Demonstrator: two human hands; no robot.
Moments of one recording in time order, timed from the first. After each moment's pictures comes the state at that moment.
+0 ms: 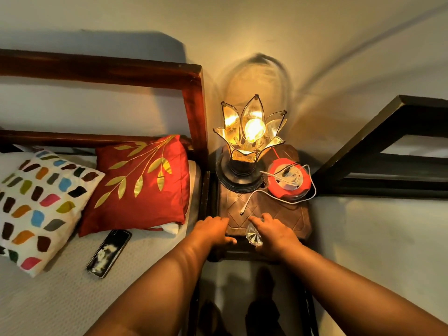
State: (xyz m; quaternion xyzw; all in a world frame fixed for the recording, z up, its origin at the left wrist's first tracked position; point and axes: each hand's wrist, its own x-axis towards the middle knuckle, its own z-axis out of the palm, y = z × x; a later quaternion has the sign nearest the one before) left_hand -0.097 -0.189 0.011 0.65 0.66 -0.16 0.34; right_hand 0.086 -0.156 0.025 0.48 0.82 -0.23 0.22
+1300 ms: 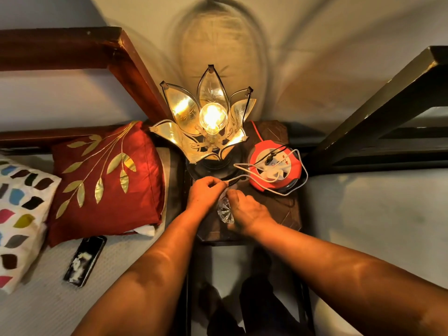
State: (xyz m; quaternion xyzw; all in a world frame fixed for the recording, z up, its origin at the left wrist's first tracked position) left_hand -0.055 -0.069 -0.032 0.37 0.78 0.25 0.43; right_hand 0.086 -0.072 -0.021 0.46 0.81 -0.32 0.15
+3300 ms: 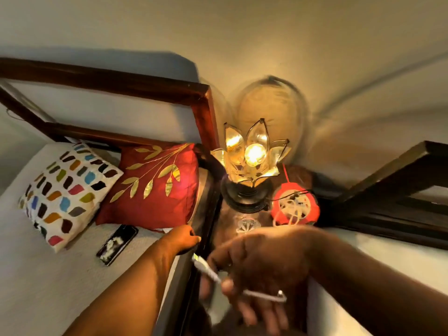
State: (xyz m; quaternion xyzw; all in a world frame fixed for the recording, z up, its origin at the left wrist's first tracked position) left_hand -0.135 -0.181 0.014 0.37 0.82 -0.05 0.42; right_hand 0.085 -0.092 0.184 0.09 0.43 -0.83 0.34
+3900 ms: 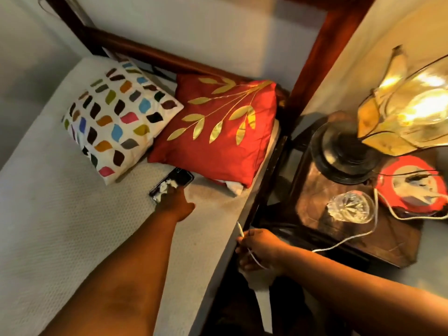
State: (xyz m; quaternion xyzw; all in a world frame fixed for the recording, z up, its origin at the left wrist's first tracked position) left_hand -0.316 -0.331 -0.085 0.25 0.88 -0.04 0.39; right_hand -0.090 -0.241 -0.011 0.53 0.39 -0.71 0.25
